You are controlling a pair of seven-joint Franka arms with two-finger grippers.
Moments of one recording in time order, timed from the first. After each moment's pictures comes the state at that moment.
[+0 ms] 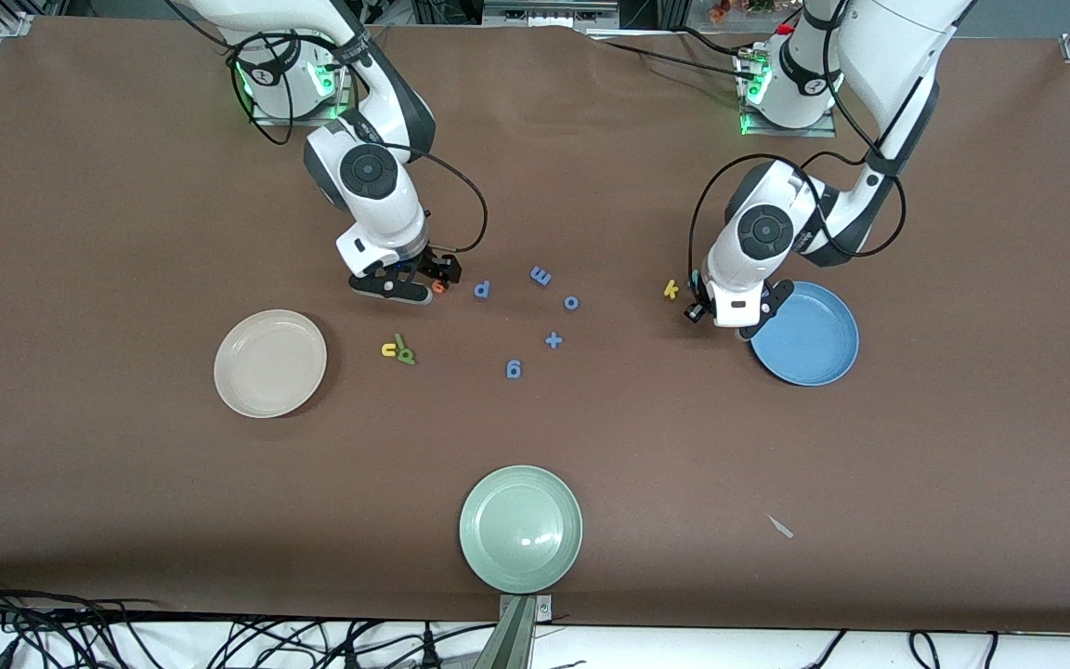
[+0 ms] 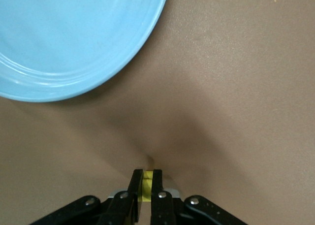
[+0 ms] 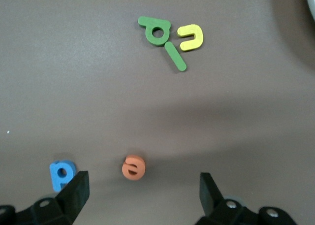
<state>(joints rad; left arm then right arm) -0.11 0.42 -0.30 -2.22 0.15 2.51 -1.37 0.47 0.36 0.14 -2.17 -0.10 2.52 0.87</state>
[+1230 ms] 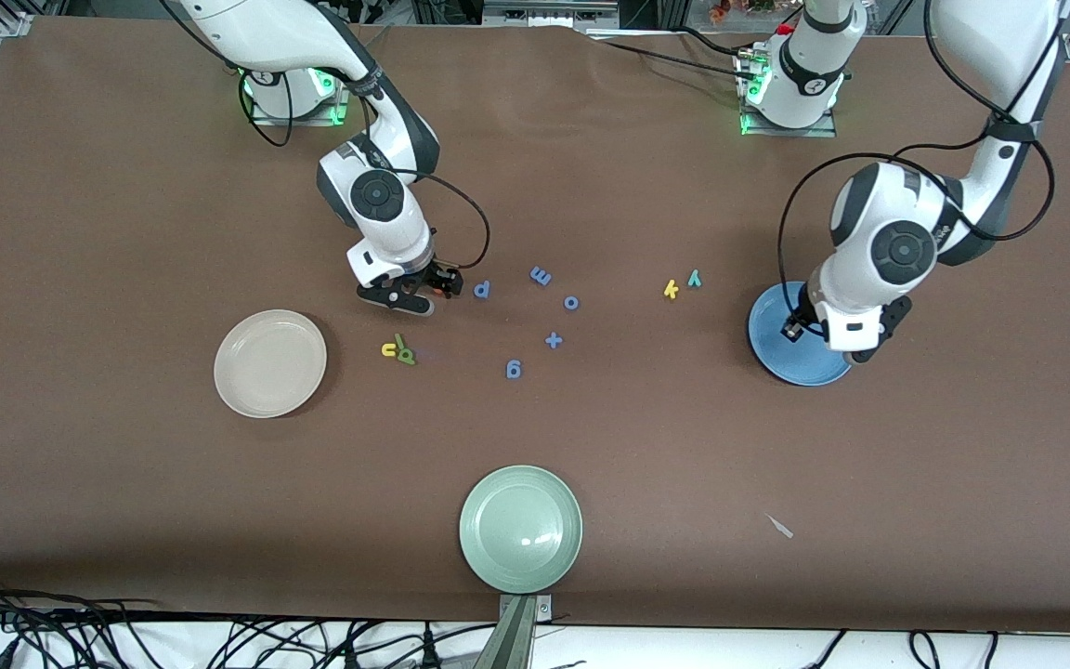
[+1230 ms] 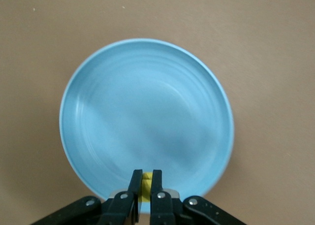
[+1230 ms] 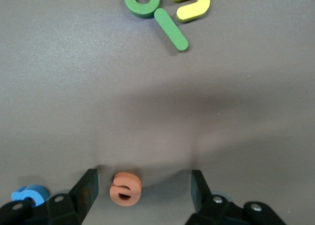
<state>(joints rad) 0.16 0.31 -0.30 -2.16 0.15 2.30 -1.10 0.48 0.47 0.14 -2.17 -0.10 2.61 0.94</state>
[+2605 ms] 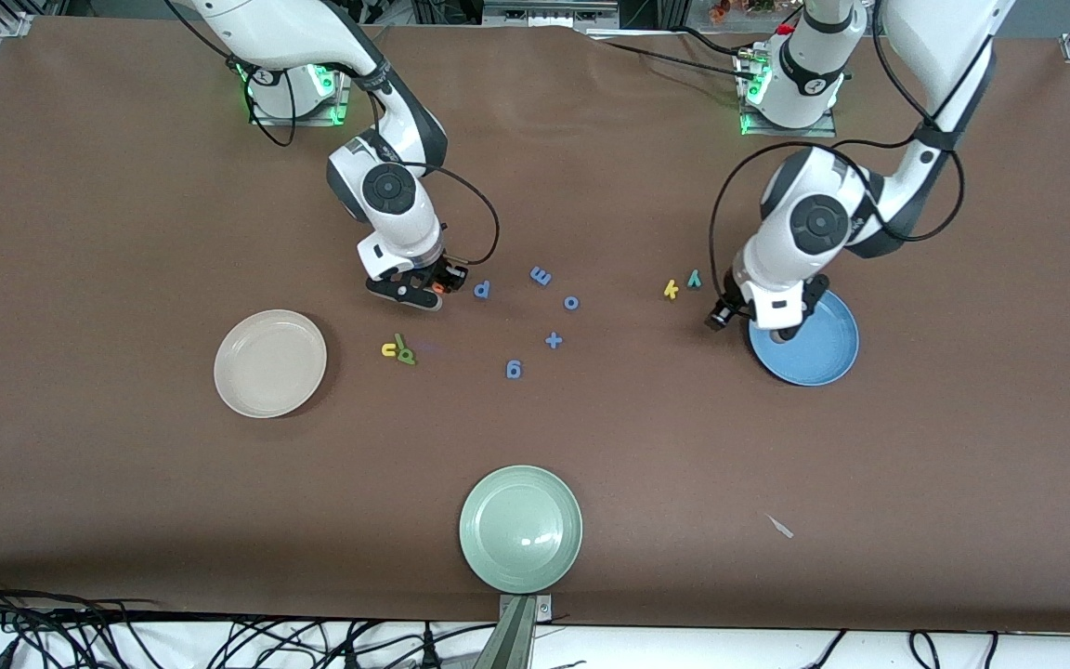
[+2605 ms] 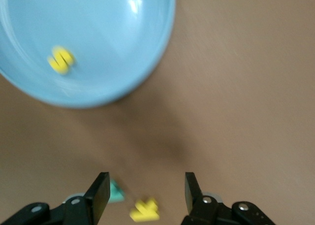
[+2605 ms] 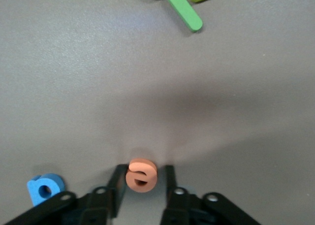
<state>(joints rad) 0.12 0.34 -0.53 -2.21 0.11 2.46 -1.44 0.50 0.47 0.14 -2.17 -0.10 2.62 1.00</state>
